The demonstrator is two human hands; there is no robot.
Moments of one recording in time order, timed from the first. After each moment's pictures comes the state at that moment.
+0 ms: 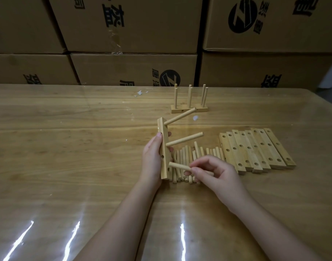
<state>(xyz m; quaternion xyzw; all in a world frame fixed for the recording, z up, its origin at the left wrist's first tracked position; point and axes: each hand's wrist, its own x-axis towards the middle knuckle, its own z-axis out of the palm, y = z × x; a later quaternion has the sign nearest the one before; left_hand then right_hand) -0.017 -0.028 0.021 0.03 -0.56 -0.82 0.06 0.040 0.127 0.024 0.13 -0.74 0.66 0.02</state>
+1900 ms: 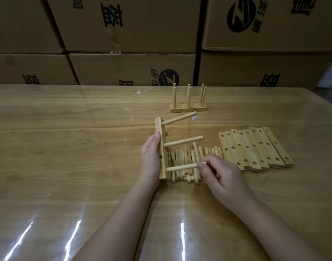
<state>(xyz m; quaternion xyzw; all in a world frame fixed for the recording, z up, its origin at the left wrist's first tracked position) -0.018 -0.025 0.023 0.06 -0.61 -0.79 0.09 0.036 0.141 0.019 0.24 -0.87 0.37 0.22</state>
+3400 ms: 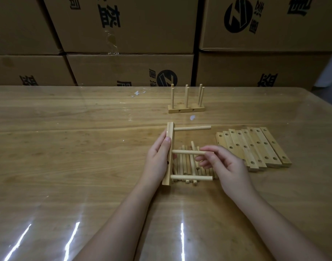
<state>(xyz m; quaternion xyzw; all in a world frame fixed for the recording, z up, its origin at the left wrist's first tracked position) -0.019 -0.021 0.010 -0.01 -0.66 -0.75 0.05 0.028 0.146 0.019 0.12 -0.76 0.62 0.14</state>
